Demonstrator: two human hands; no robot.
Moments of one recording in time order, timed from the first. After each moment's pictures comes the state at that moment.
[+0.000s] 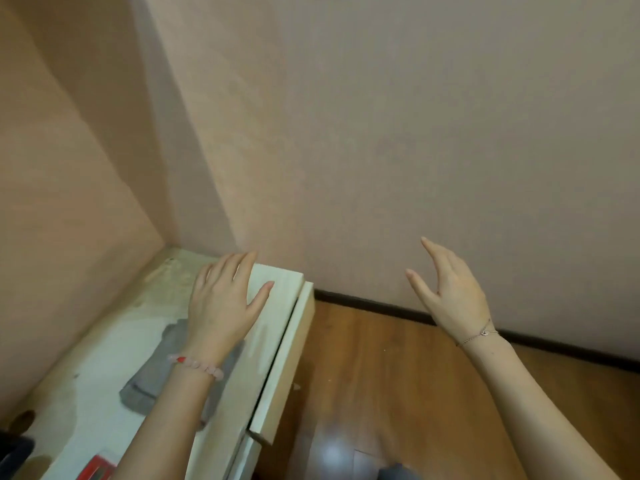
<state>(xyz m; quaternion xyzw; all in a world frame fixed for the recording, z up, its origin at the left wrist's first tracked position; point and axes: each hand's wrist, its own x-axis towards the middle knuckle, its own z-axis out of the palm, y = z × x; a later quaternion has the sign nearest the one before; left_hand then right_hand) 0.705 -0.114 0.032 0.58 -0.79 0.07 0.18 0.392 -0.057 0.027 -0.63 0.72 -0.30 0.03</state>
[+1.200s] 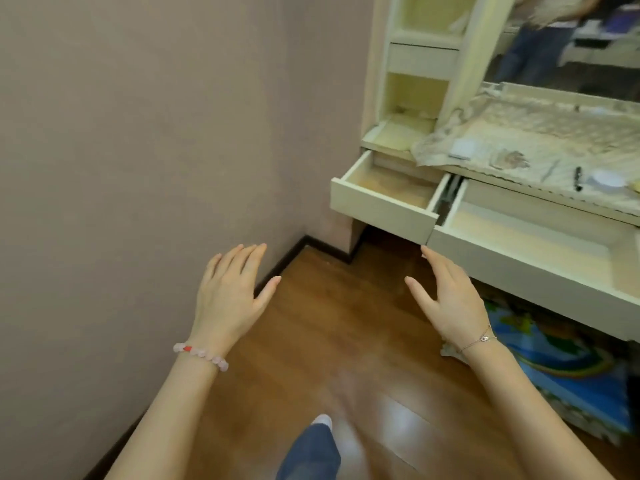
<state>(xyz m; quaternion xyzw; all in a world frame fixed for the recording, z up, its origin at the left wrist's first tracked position) 0.114 0.016 0.017 -0.04 -0.99 -0.06 0.15 0.092 0.333 0.006 -0.05 0.97 -0.23 -0.09</state>
